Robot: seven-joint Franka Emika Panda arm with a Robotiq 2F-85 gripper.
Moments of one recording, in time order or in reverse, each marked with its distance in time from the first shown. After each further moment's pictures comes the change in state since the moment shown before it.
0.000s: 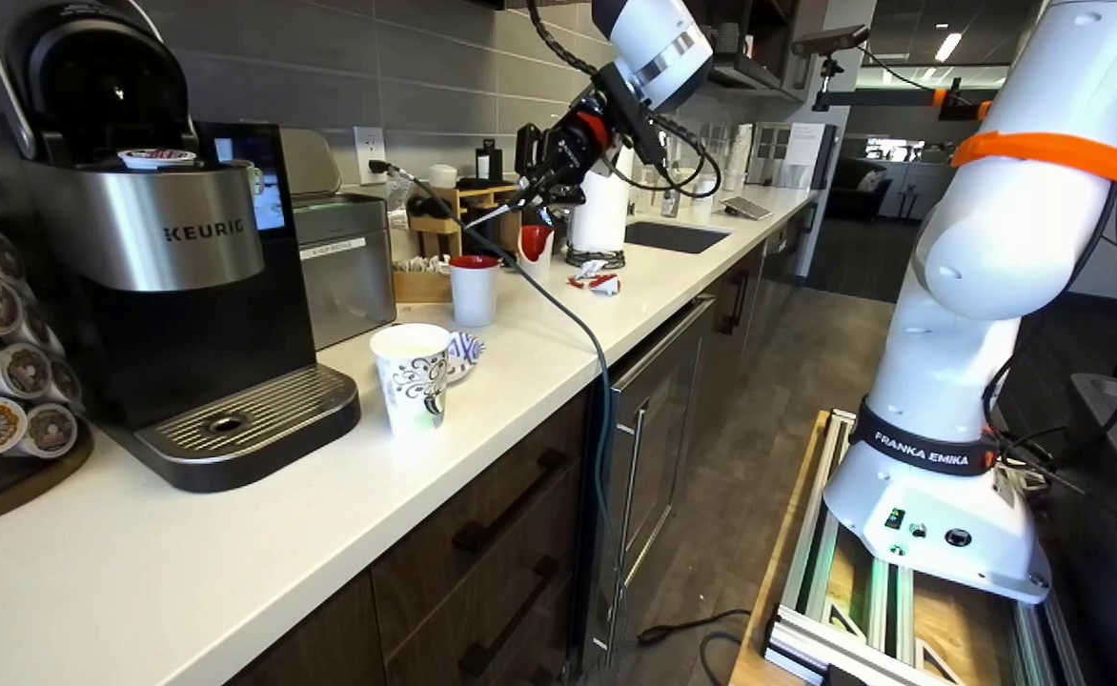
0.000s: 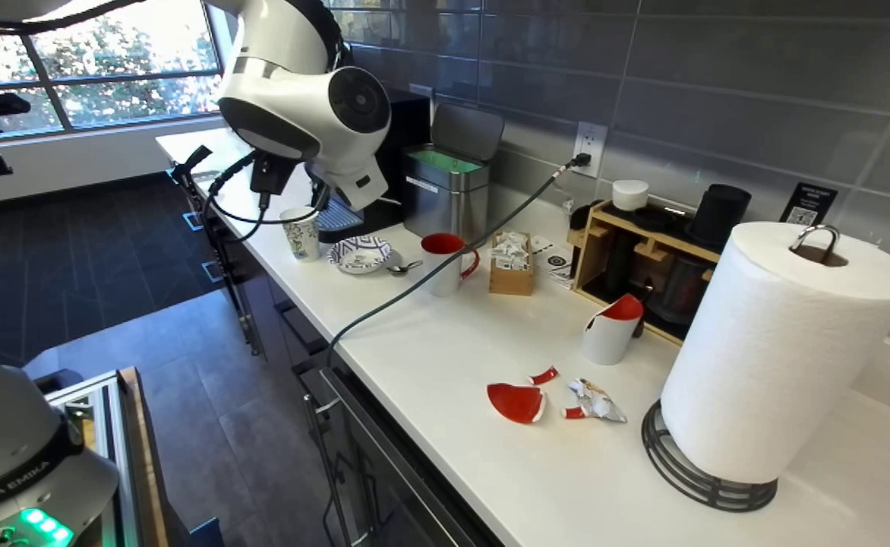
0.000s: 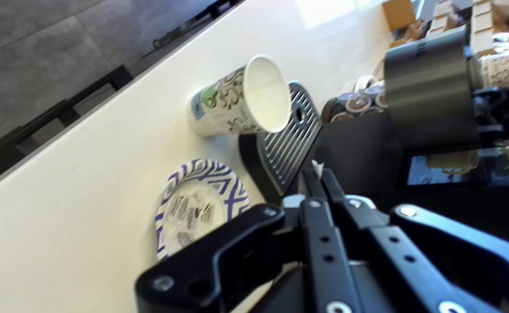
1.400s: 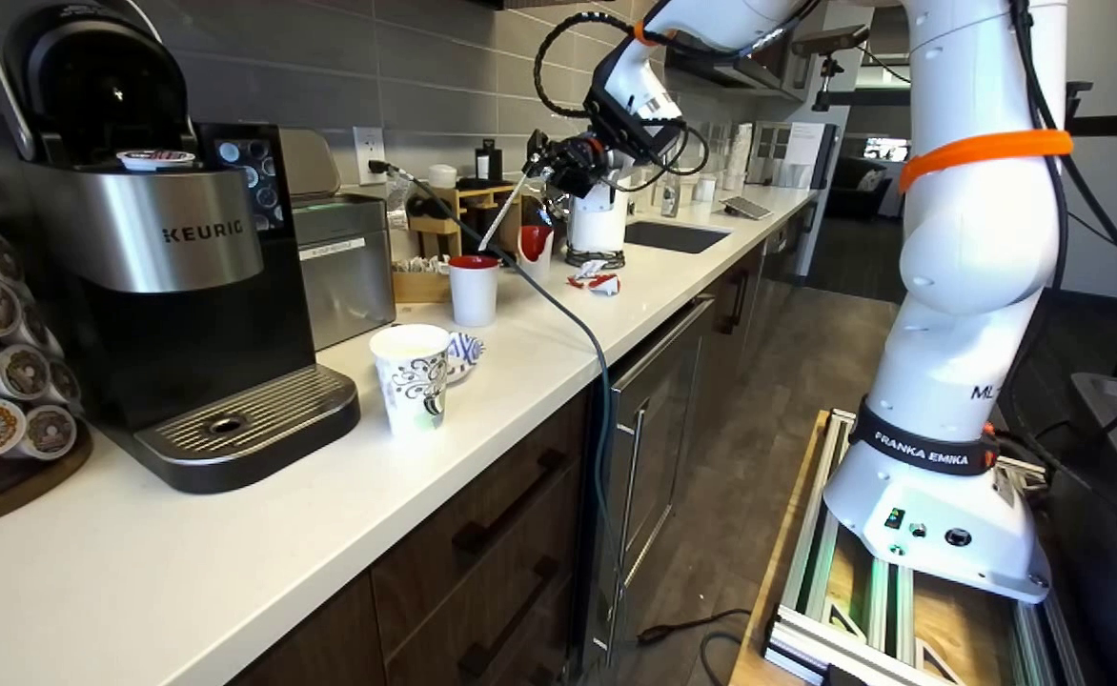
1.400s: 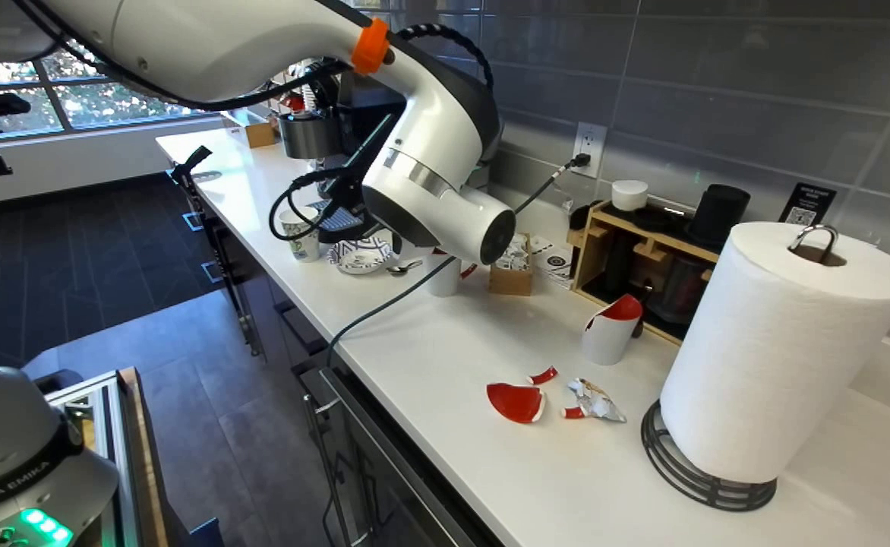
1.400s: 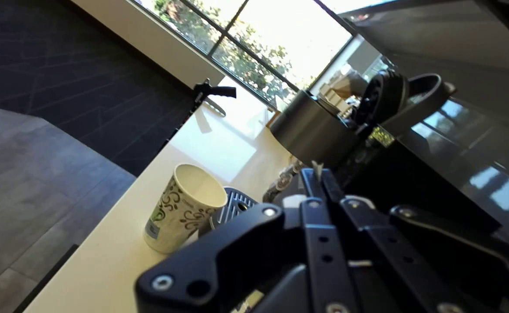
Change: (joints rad) arm -0.190 0.478 -0.117 0.386 0.229 -0.700 0.279
